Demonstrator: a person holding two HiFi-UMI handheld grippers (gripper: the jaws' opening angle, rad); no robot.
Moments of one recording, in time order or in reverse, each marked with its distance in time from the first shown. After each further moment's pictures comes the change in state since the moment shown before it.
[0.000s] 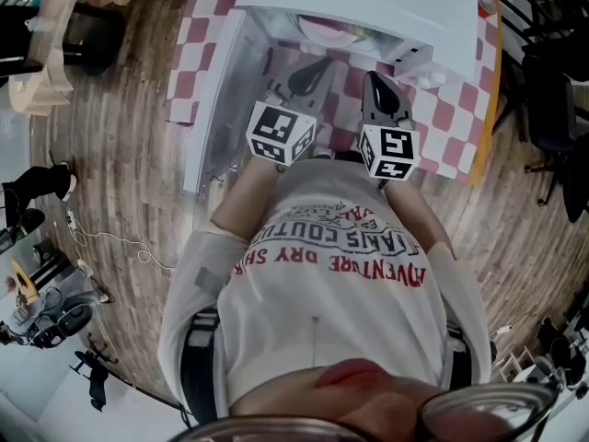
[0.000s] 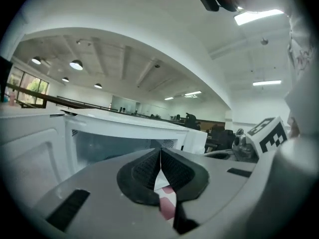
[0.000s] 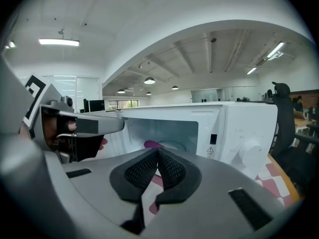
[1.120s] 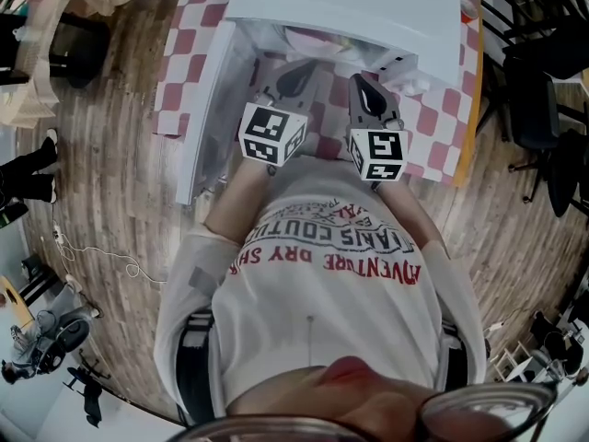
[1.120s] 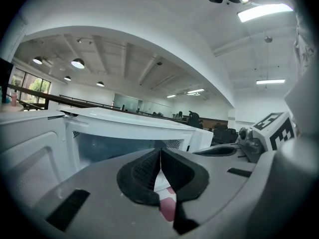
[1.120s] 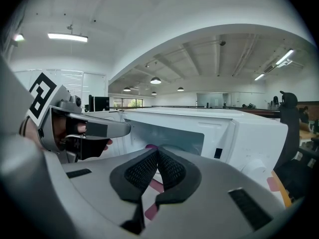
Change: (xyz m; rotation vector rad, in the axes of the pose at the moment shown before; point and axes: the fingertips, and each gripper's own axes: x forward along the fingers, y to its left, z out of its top) left arm 0.010 0.014 0.004 -0.003 0.039 0.019; right arm 0.008 0.006 0.020 -0.086 -0.007 0.038
